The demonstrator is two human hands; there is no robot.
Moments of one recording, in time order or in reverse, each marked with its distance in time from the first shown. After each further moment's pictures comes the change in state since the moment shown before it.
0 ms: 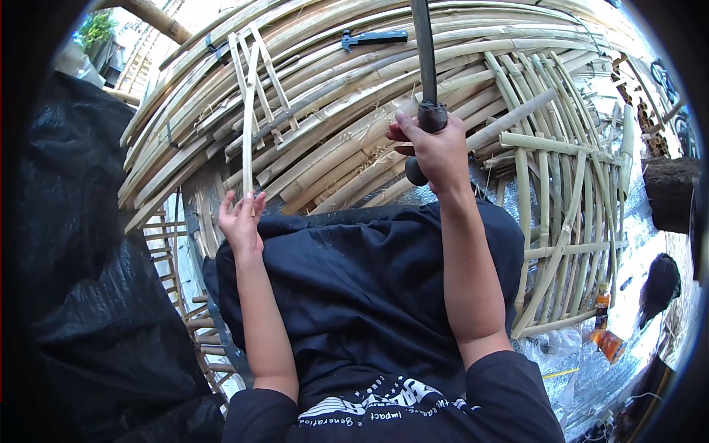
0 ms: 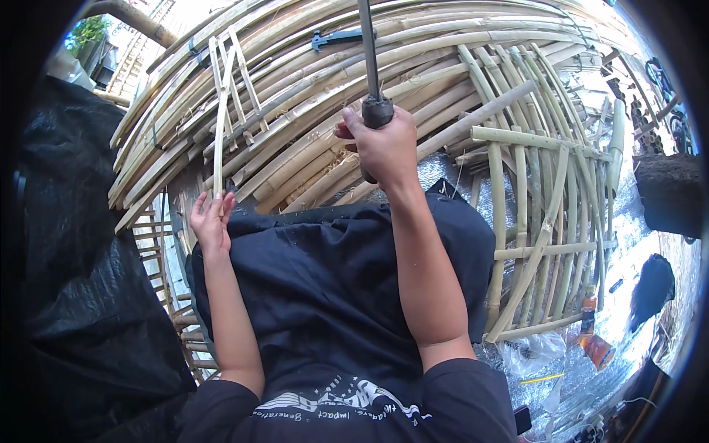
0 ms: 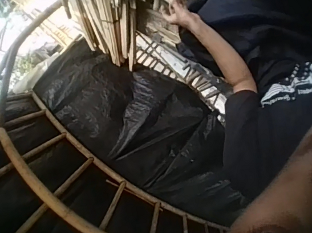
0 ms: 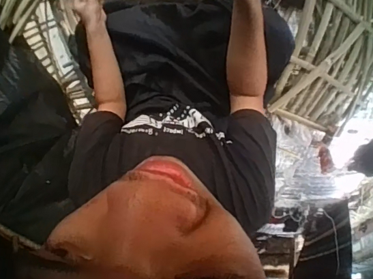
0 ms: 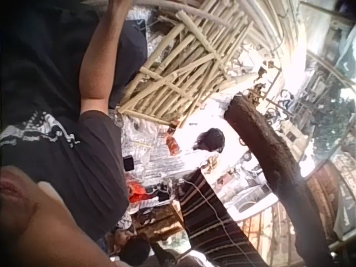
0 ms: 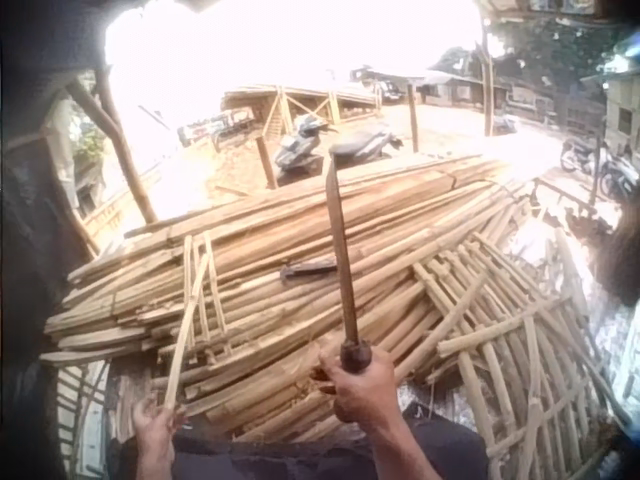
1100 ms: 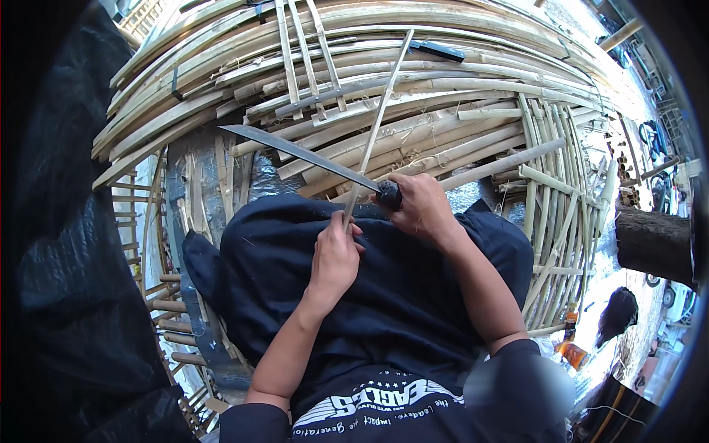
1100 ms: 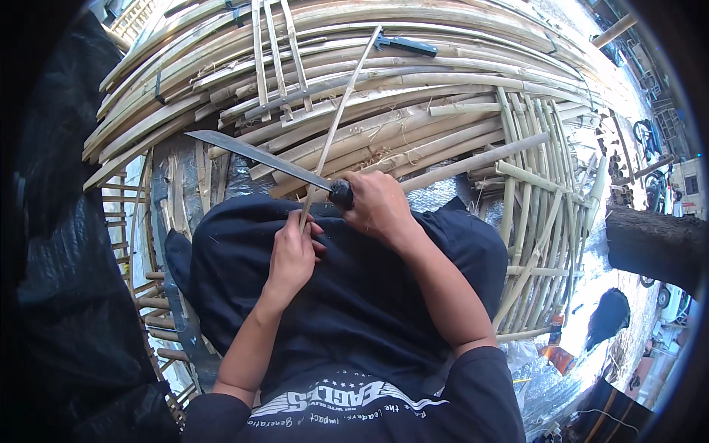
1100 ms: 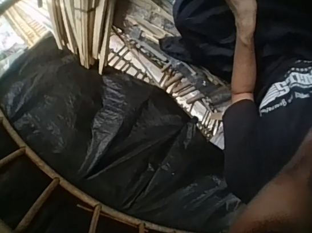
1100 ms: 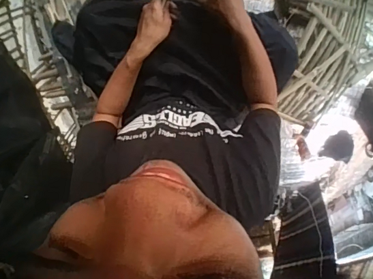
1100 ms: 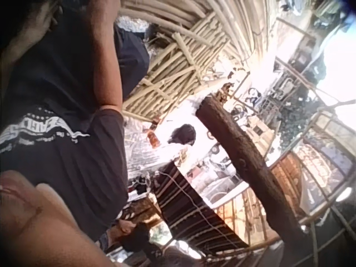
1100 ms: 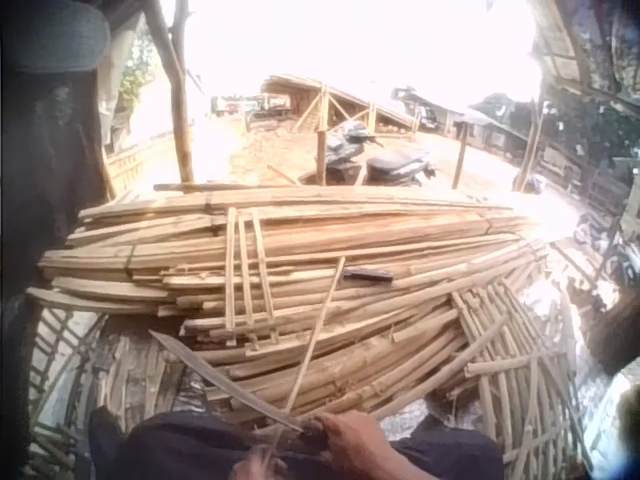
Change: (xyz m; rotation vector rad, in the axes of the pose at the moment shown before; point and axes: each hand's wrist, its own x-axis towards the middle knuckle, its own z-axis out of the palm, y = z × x) left_hand -0.110 -0.011 0.004 0.581 -0.532 0.070; right_hand -0.057 0.040 0.078 -1.244 -0.602 -0.293
